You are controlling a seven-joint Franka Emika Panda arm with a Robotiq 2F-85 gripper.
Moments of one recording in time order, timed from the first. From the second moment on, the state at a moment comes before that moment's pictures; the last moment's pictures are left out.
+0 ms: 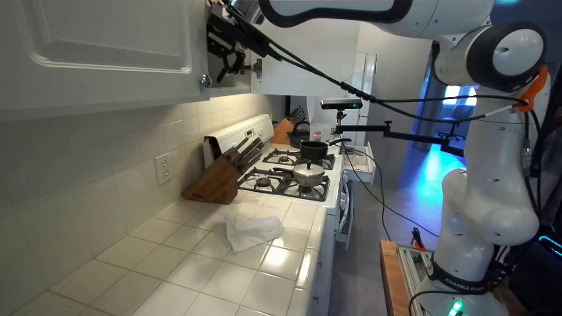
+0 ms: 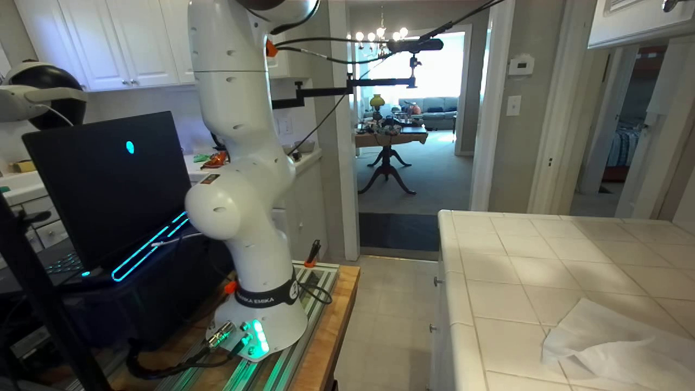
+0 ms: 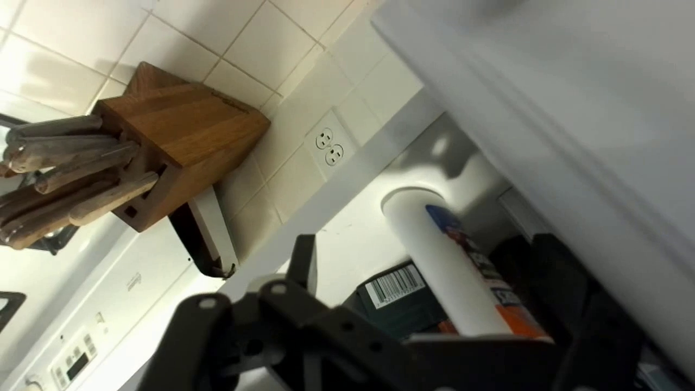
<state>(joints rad) 0.02 0.04 0.13 -1.45 -0.26 2.16 1.07</state>
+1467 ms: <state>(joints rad) 0.01 -0.16 0.09 -1.76 -0.23 2.50 1.39</state>
